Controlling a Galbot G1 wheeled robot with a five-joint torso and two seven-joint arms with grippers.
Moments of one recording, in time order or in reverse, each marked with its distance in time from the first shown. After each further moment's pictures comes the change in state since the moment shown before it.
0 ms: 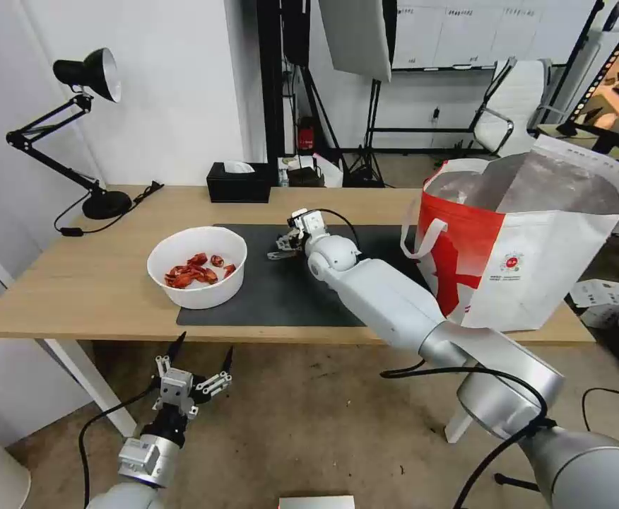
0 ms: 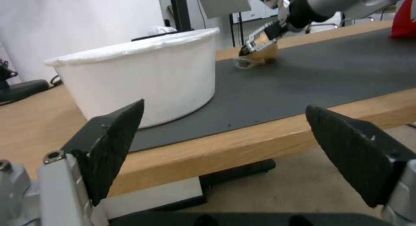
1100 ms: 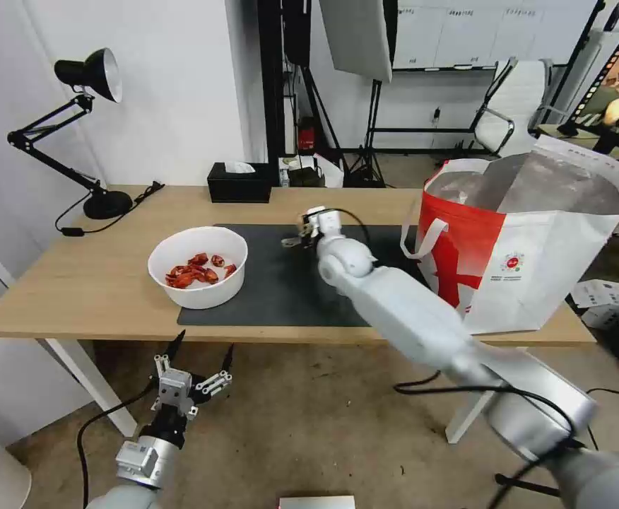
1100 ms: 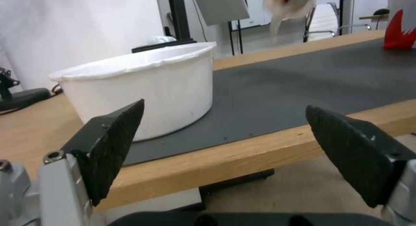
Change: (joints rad) left arm 0.023 -0.002 -0.002 -0.033 0.000 -0.012 0.000; right arm -0.145 -0.273 0.086 0.546 0.102 0.031 0.235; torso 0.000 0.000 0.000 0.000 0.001
